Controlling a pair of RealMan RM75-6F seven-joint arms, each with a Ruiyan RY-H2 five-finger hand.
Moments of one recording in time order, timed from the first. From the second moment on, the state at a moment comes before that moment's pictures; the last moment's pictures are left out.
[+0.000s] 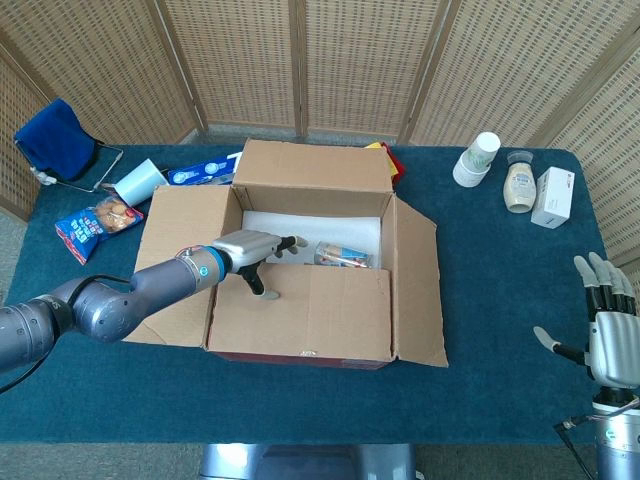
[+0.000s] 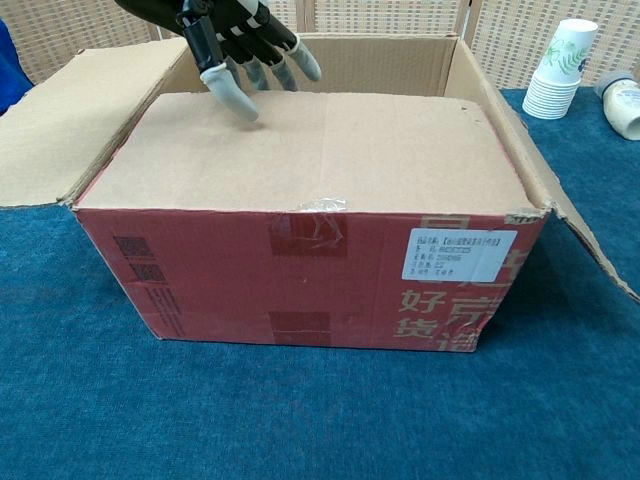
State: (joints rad) left arm -1.40 -1.01 -0.12 -1.65 0.60 0.12 -0.07; right arm 0.09 -1.21 0.18 -1.59 -1.45 1.59 0.07
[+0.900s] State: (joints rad) left arm -1.18 -0.89 -0.47 -1.75 0.68 -0.09 -0.26; right arm 0.09 -1.21 0.17 -1.60 -1.48 1.59 0.08
